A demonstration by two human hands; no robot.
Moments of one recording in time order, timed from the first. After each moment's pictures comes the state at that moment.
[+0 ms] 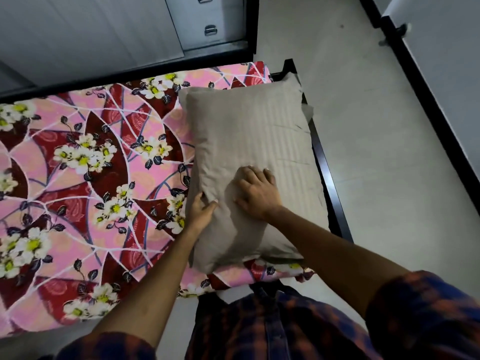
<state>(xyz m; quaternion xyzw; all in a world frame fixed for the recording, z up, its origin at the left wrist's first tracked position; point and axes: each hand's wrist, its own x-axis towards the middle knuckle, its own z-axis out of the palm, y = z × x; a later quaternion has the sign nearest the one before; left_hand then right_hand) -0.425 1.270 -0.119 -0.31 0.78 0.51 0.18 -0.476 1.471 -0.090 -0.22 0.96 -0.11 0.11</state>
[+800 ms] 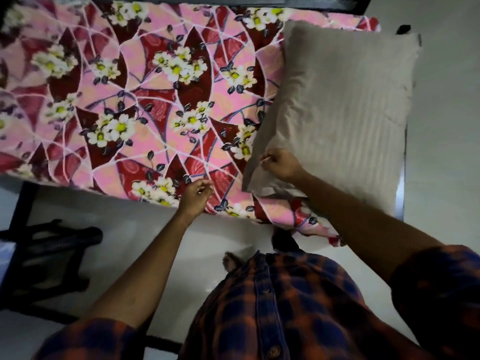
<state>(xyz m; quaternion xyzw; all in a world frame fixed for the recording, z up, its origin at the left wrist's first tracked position) -0.166 1.134 -0.080 -0.38 0.76 0.52 0.11 -0.358 1.356 -0.069 -0.17 0.85 -0.36 0.35</state>
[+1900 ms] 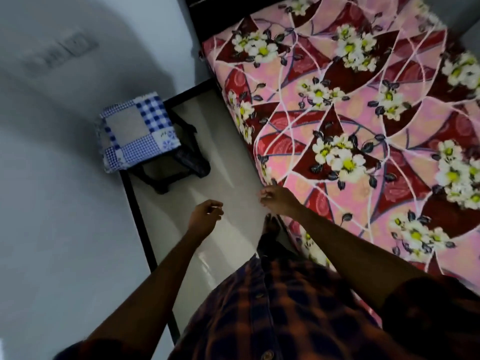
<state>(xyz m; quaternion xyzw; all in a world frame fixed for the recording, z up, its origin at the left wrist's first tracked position) 0.172 0.762 -0.083 -0.70 0.46 0.54 -0.12 -0.087 0.748 -0.113 -0.53 0.65 -0.10 0.53</state>
